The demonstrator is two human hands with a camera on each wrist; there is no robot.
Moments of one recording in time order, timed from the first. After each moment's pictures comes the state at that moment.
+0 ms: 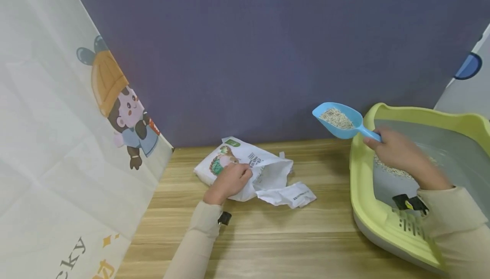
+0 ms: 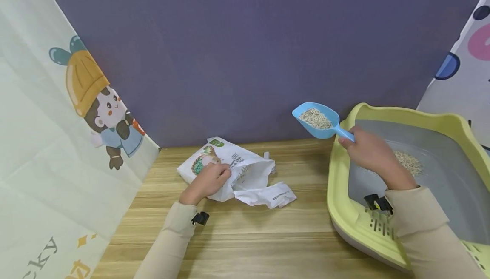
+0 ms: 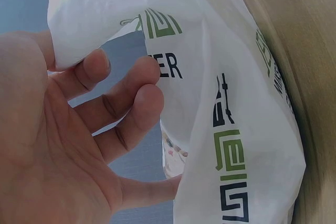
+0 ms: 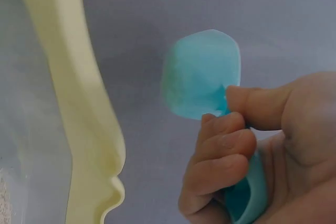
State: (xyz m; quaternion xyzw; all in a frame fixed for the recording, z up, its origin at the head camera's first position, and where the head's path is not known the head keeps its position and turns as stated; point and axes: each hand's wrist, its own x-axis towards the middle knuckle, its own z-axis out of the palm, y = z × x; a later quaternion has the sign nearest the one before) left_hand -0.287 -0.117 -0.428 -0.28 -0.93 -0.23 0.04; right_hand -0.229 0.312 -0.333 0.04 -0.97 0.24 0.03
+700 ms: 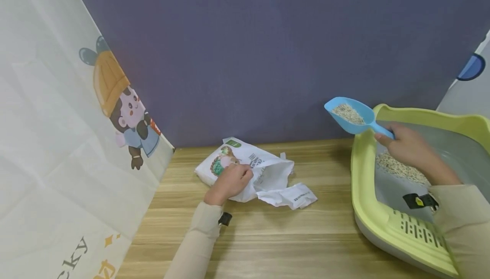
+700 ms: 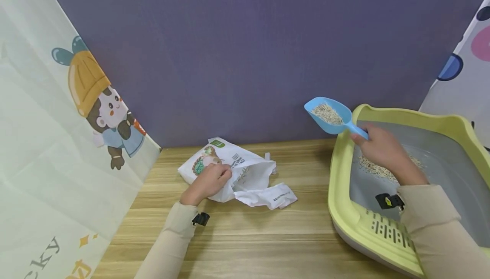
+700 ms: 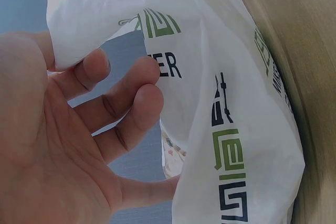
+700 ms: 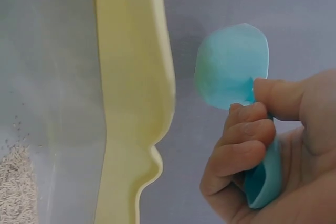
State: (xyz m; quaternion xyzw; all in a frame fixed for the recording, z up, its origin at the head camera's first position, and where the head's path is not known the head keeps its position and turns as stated) left_hand -0.287 -0.118 -0.429 -0.28 -0.93 -0.24 0.04; right_hand -0.239 0.344 -0.340 0.01 -0.96 0.27 0.02
